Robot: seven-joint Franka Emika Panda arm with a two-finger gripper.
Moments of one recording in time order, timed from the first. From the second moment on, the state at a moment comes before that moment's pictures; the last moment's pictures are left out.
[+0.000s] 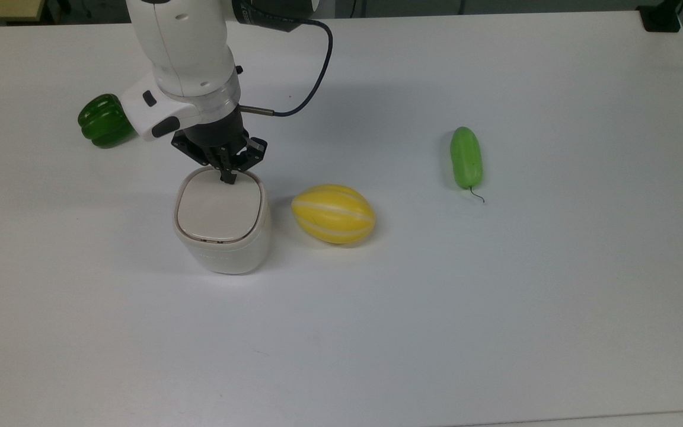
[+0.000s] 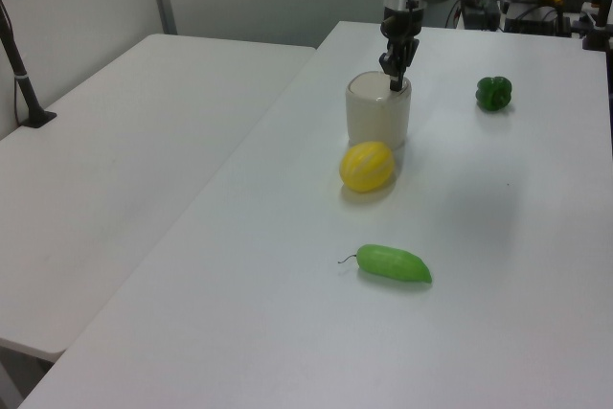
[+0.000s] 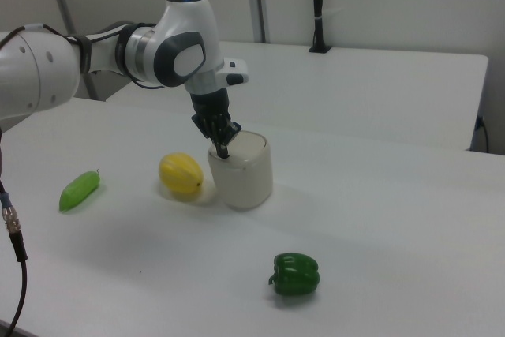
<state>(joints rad) 0.07 0.45 -0.13 -1.43 0.06 1.95 0.07</state>
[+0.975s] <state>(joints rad) 0.07 0.38 -0.13 -1.45 0.06 1.98 0.07</state>
